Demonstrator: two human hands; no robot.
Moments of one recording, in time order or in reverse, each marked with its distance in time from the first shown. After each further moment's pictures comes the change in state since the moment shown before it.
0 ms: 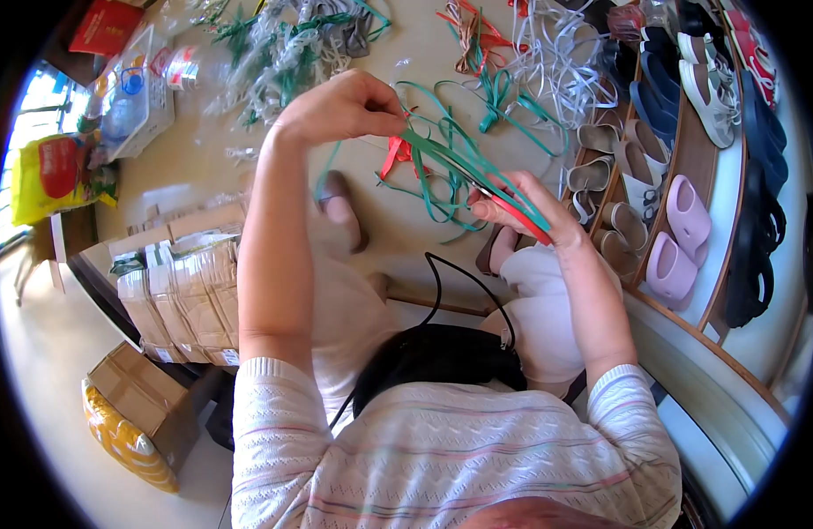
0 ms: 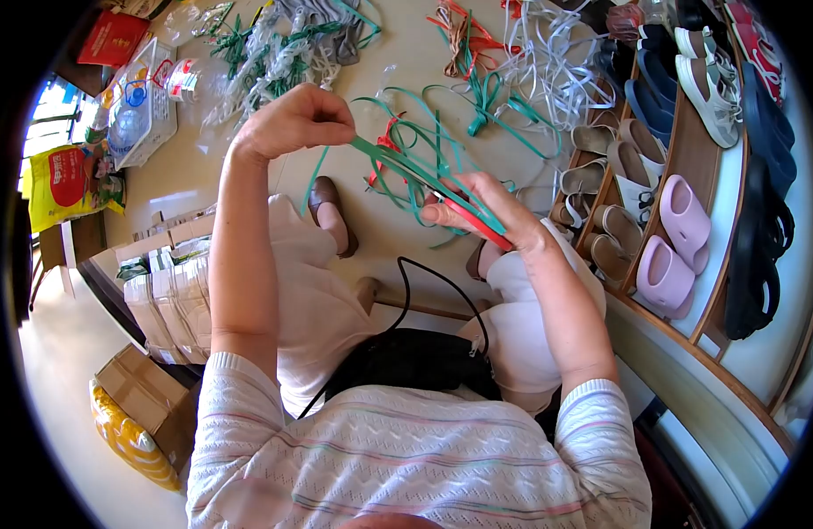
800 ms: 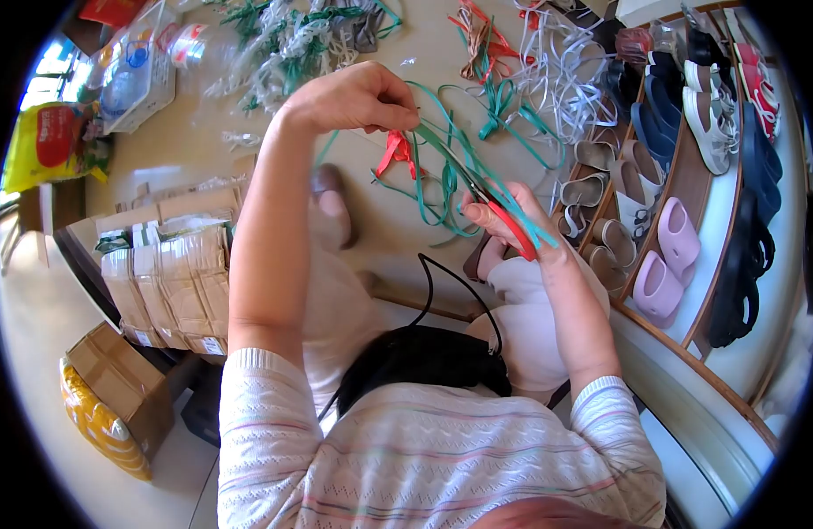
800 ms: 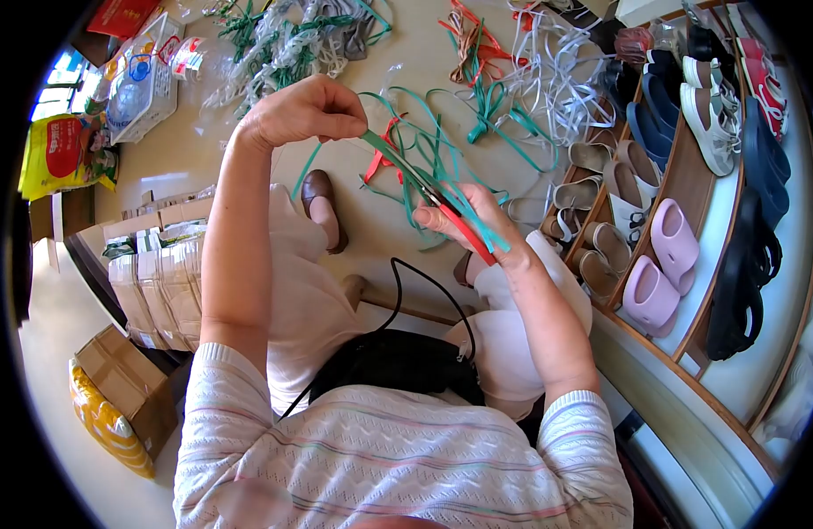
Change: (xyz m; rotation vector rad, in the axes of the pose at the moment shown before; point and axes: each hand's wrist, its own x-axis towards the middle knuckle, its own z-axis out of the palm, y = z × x) left_hand 0.002 -0.006 0.001 -0.066 0.020 0.068; right_hand 0.002 -0.001 0.012 0.003 0.009 0.030
